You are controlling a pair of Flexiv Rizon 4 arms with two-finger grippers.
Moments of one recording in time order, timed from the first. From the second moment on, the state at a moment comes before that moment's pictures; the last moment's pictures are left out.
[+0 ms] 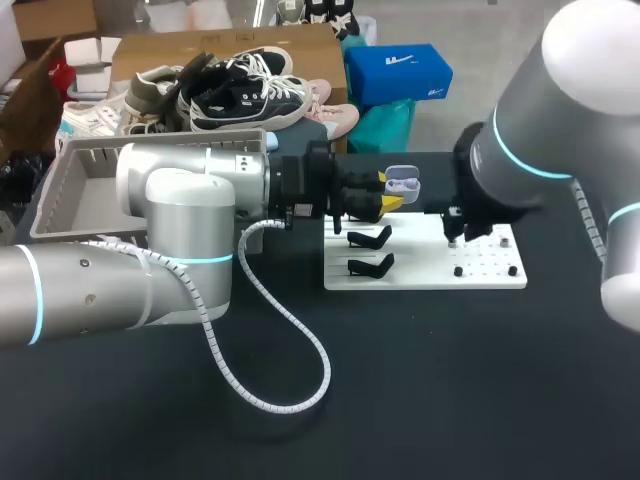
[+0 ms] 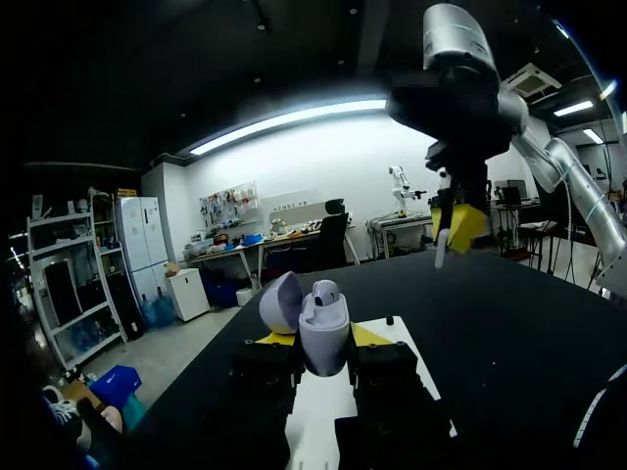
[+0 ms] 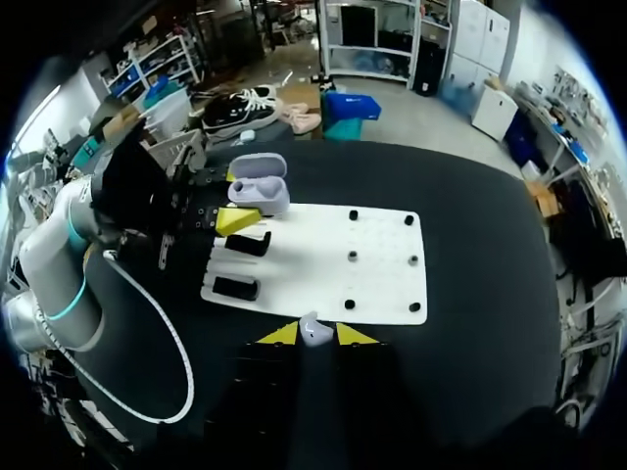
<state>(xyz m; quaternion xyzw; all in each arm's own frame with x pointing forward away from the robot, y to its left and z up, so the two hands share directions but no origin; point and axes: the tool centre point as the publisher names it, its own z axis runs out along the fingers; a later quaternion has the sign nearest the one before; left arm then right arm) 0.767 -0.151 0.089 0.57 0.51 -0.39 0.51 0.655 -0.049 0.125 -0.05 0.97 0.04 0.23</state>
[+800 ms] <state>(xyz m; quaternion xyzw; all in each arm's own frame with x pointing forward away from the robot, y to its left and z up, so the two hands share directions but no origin) 0.767 -0.151 0.089 0.57 0.51 -0.39 0.51 0.717 0.006 0.180 -0.27 0.93 0.03 0.24</state>
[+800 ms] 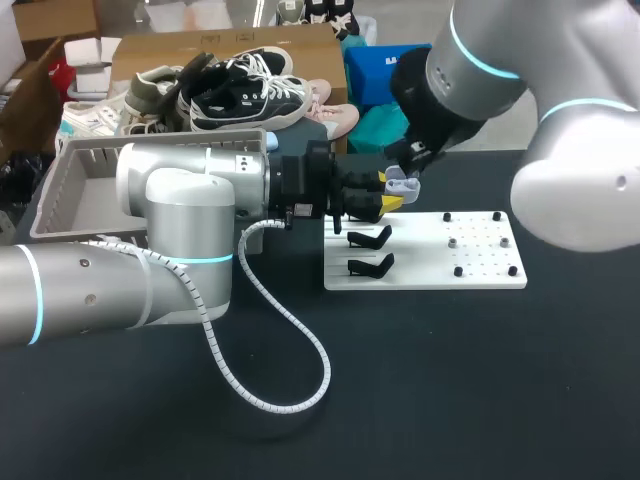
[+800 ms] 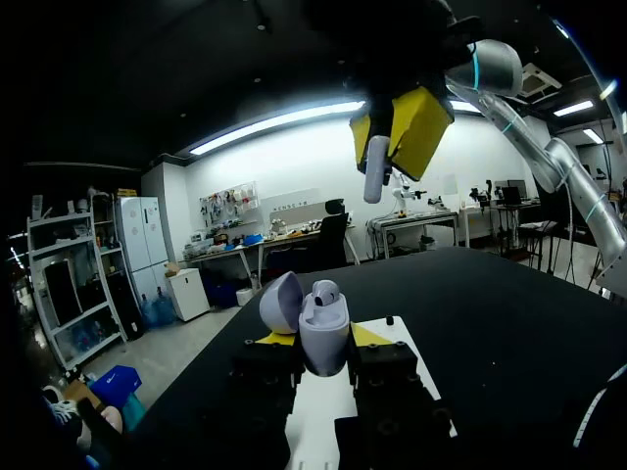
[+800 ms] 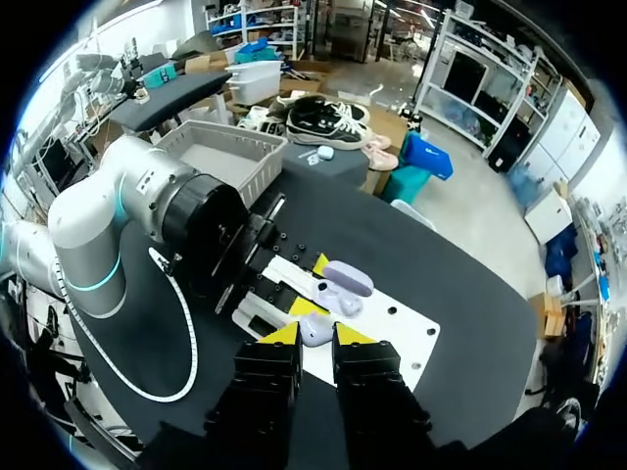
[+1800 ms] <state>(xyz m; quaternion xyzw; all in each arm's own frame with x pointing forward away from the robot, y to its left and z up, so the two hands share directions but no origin) 0.767 -0.151 0.089 0.57 0.51 -0.39 0.51 0.744 0.011 0.142 -0.28 0.94 0.04 0.20</state>
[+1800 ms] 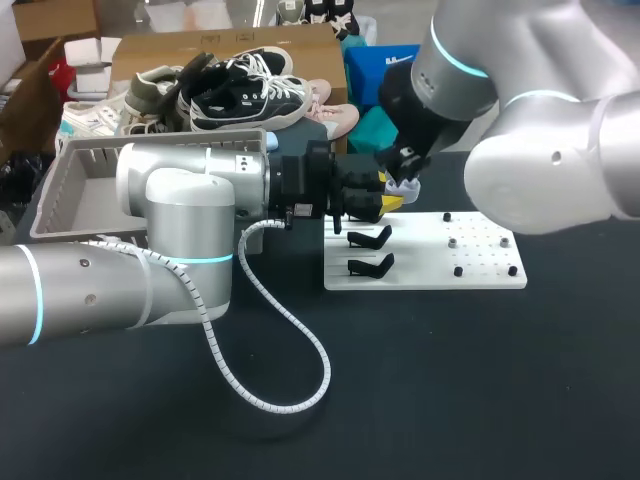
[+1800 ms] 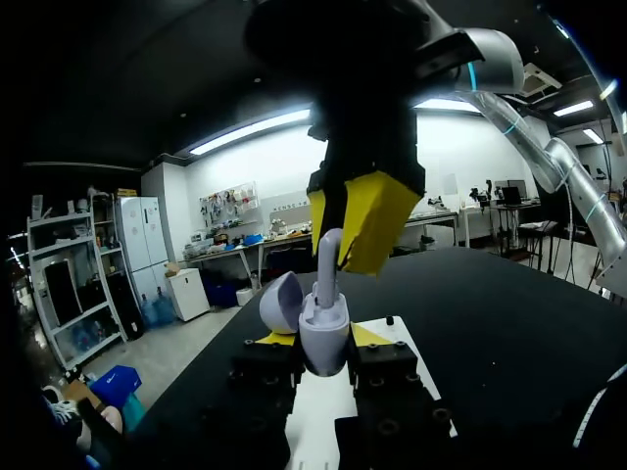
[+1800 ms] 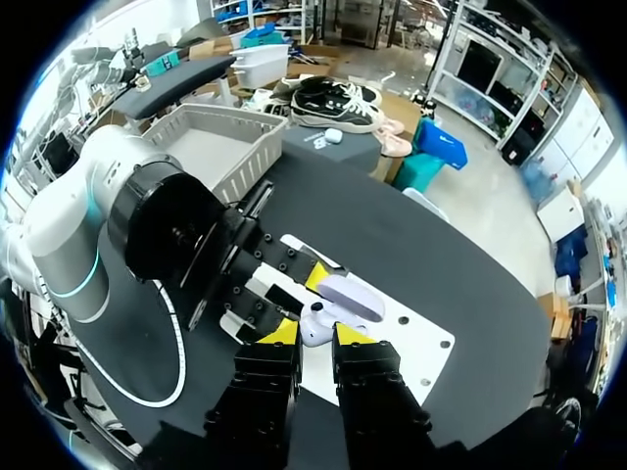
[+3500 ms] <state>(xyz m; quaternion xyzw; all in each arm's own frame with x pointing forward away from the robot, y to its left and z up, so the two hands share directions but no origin) 0.767 -0.150 0.088 0.57 0.51 -0.39 0.51 0.750 0.012 0.128 -0.28 0.94 0.05 0.18</state>
